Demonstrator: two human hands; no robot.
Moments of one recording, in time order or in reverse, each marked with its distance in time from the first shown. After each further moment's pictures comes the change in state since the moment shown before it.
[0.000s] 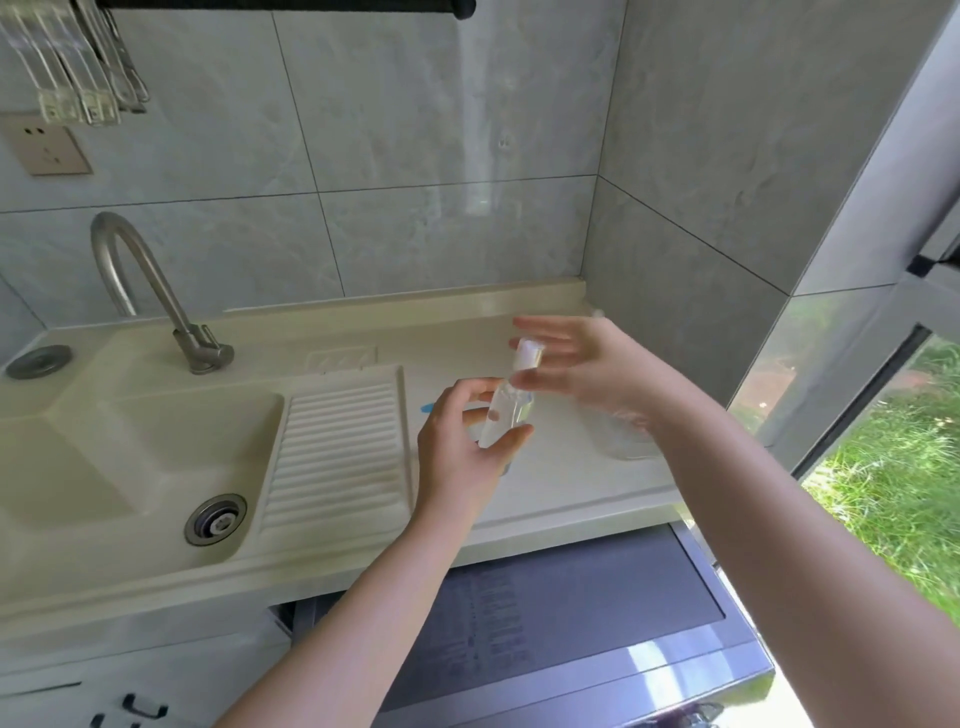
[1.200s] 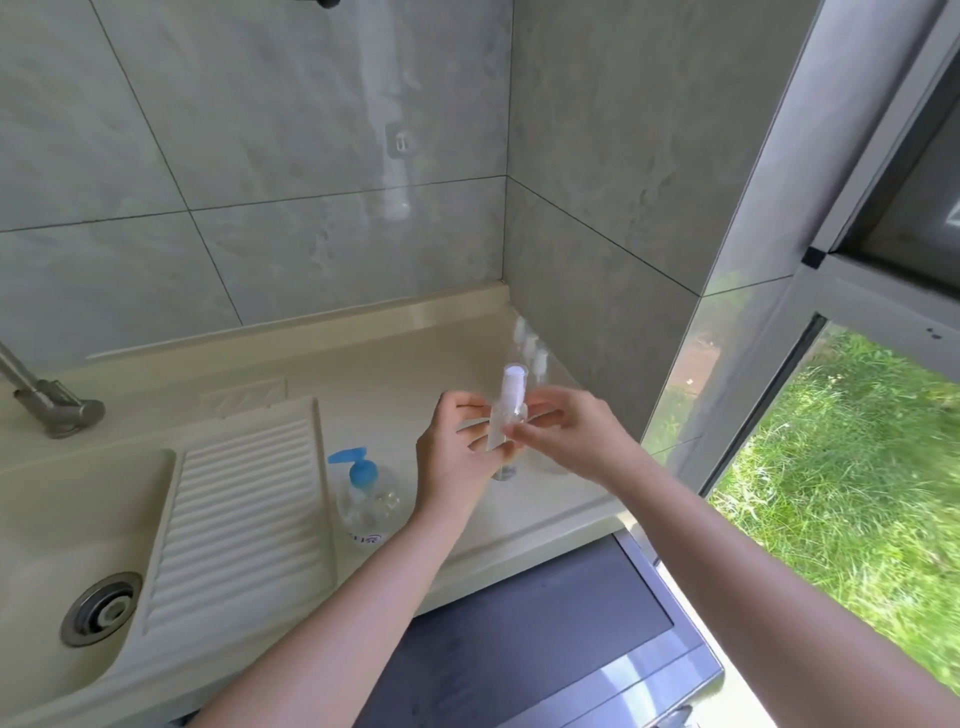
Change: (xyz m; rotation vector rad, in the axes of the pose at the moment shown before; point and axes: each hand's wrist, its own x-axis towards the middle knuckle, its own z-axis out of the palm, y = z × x) left_hand 0.054 -0.035 0.098 -0.196 -0.183 -0.114; right_hand 0.020 0.117 -0.022 -0.074 0.249 0.105
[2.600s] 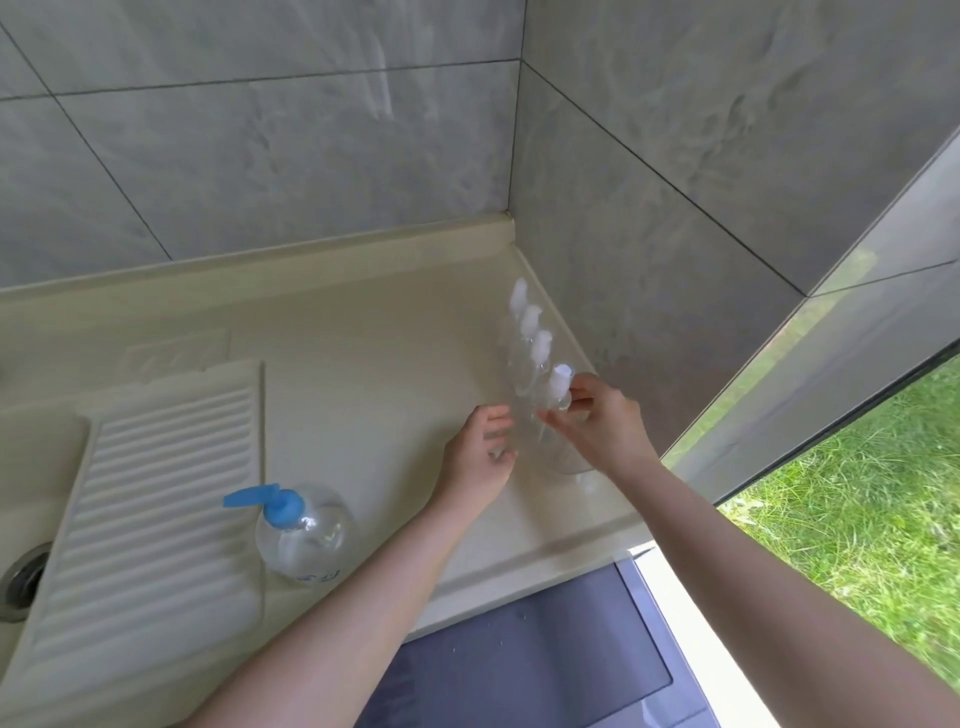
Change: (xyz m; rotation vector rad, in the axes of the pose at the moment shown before) left_hand 0.089 -0.123 0.077 0.172 -0.186 -0.293; right_hand 0.123 0.143 0.011 -0.134 0.135 0.185
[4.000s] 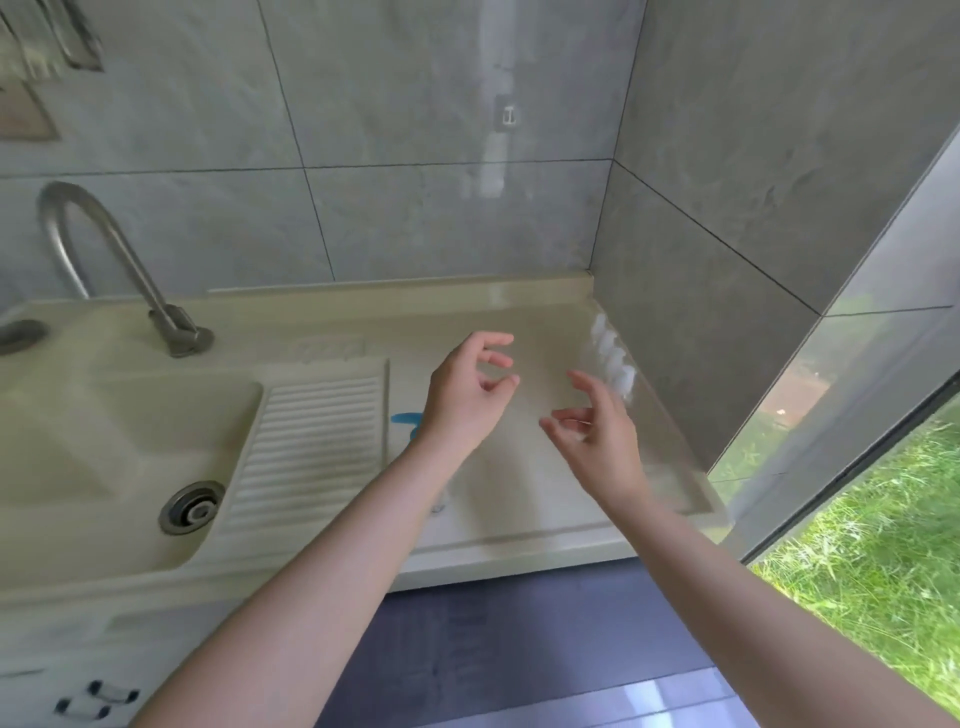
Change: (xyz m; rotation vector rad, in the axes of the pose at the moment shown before) left_hand -0.125 0.101 -0.133 0.165 0.327 0.344; right_hand -0.108 -0.084 0.034 0.305 0.094 -0.396
